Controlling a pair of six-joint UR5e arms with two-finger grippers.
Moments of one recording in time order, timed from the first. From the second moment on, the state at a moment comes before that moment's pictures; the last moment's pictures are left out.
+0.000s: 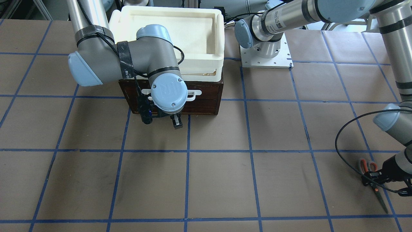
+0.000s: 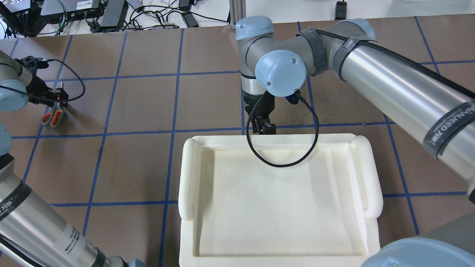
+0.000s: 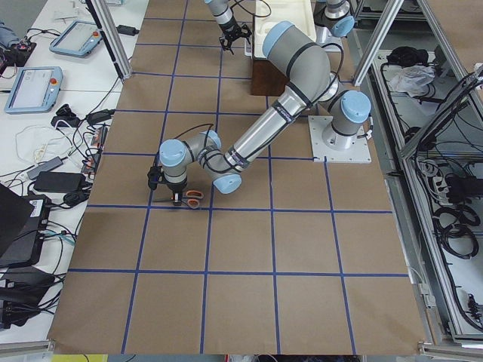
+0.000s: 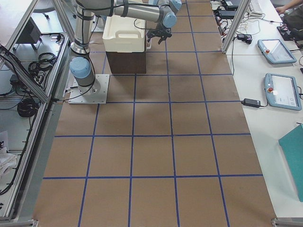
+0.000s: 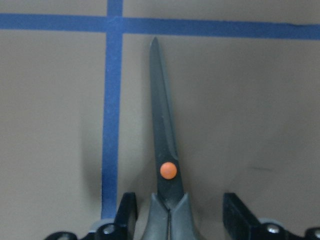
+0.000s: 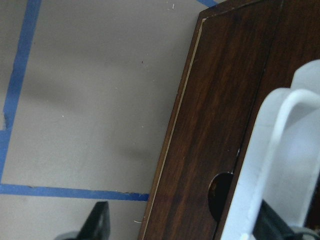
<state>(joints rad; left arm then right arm) -0.96 -2.29 -1.45 -0.86 1.54 0.56 1.90 -1.14 1.50 -1.49 -1.49 1.59</state>
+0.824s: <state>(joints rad) -0.96 -2.28 -1.46 -0.87 1.54 0.56 1.90 -1.12 1.50 -1.55 -1.51 1.56</state>
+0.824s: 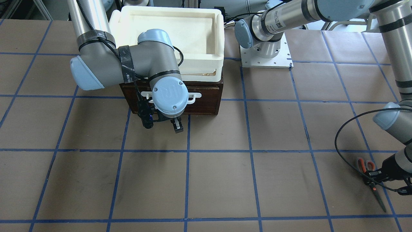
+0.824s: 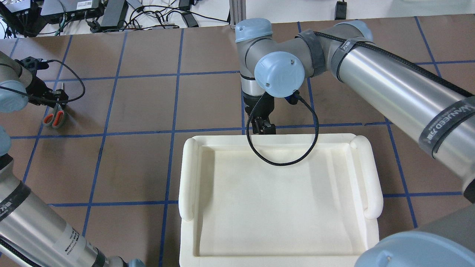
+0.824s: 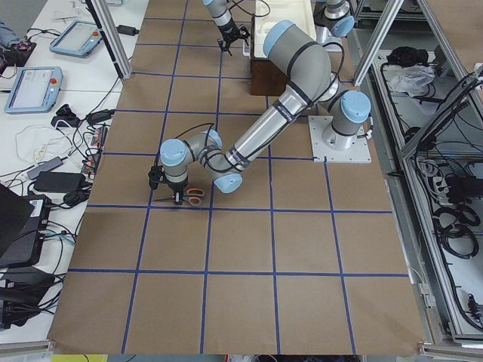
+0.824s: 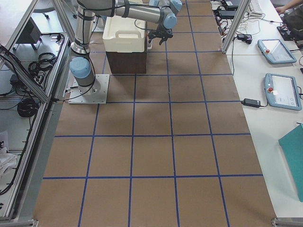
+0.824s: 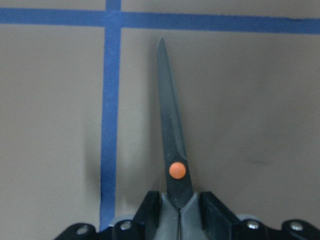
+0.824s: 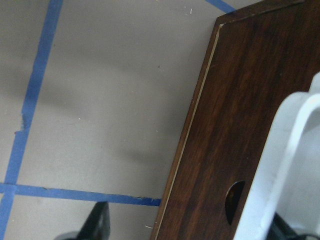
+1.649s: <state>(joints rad) -1.00 -2.18 -1.46 -0.96 1.53 0.58 1.90 -1.12 1.48 -1.64 -1.53 1.47</state>
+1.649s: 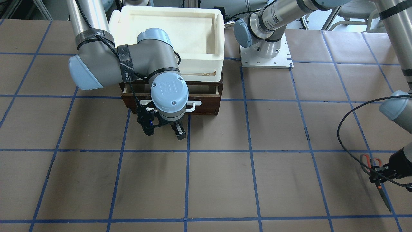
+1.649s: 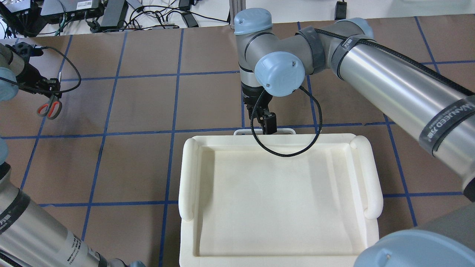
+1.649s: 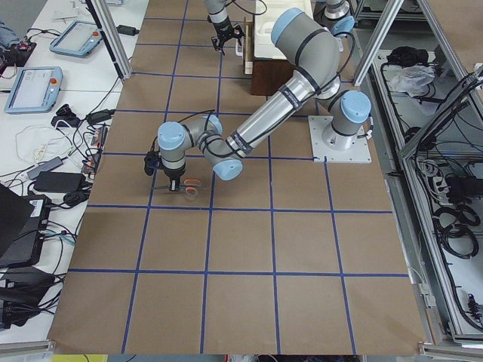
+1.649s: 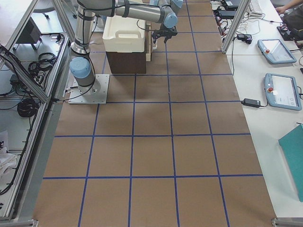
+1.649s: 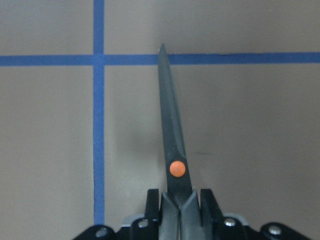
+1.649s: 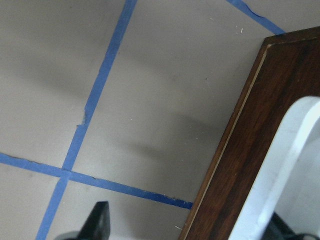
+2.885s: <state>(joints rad) -1.38 -1.93 -1.45 -1.24 1.53 1.01 1.88 -1.06 1.39 -1.70 -1.54 1.41</state>
